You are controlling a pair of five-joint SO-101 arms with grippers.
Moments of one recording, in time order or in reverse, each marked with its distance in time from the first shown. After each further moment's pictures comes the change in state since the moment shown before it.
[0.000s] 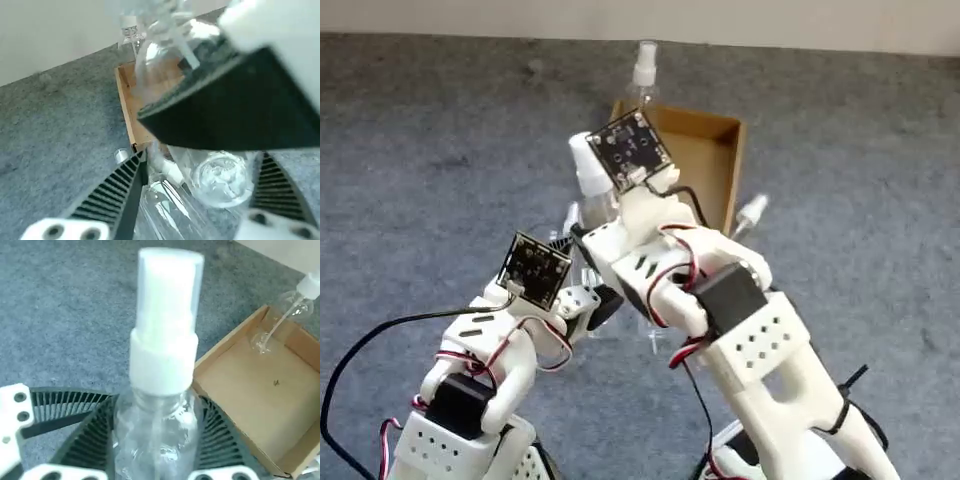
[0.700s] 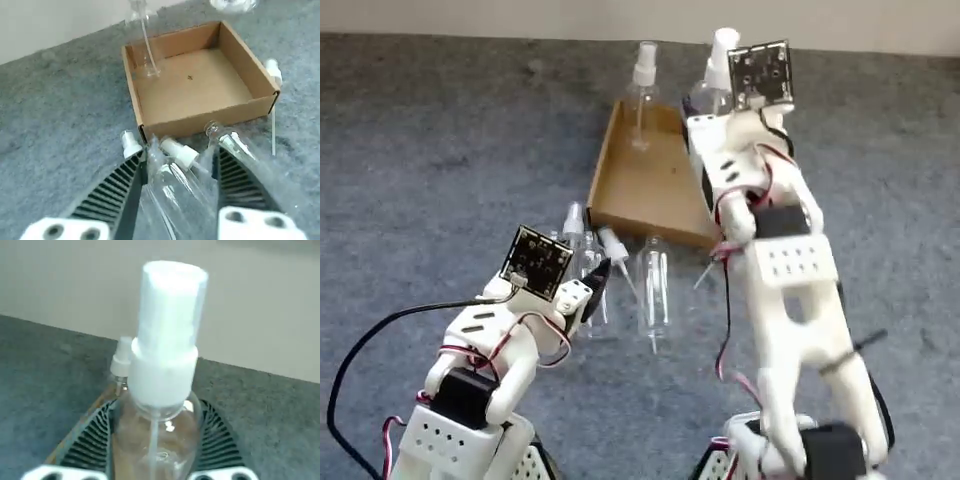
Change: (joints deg) left arm -0.7 0.5 2.0 0.0 -0.3; right arm 27.5 17.8 1.9 -39.0 4.1
